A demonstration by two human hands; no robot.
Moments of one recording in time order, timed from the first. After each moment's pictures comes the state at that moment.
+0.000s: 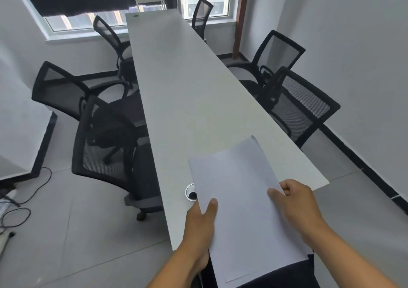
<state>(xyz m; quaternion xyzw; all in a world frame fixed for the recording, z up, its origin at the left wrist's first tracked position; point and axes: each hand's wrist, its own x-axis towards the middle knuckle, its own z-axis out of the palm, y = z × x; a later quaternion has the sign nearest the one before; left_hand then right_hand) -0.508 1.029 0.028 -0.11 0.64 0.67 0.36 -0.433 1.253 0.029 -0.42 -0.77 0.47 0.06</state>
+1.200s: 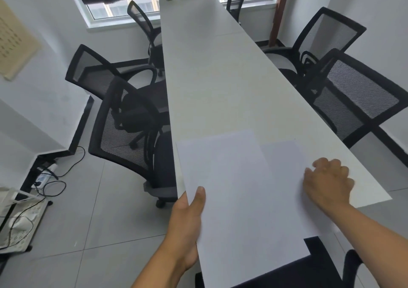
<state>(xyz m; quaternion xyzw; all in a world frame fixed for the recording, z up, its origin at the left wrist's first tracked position) -0.544 1.001 -0.010 -0.18 0.58 0.74 0.28 -0.522 1.334 -0.082 -0.40 -0.90 0.14 0.04</state>
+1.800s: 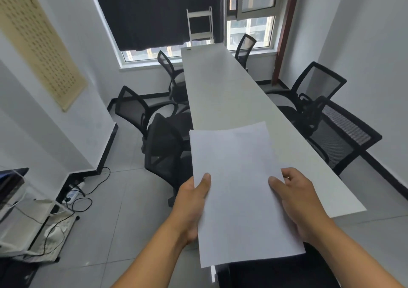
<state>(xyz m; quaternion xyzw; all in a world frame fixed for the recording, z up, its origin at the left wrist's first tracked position) -0.511 0.914 0.159 -0.06 0.63 0.73 0.25 -0.441 1.140 0.157 -0.29 -0.69 0.66 0.07</state>
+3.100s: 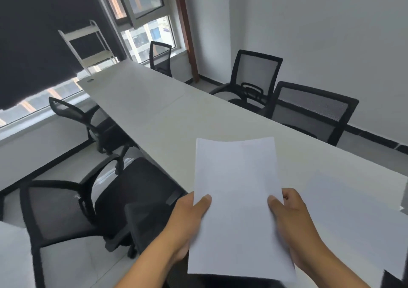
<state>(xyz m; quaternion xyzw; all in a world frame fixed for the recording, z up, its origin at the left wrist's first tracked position) -0.961 0.892 0.144 0.16 0.73 0.47 0.47 -0.767 1.021 0.119 -0.54 -0.50 0.64 0.22</state>
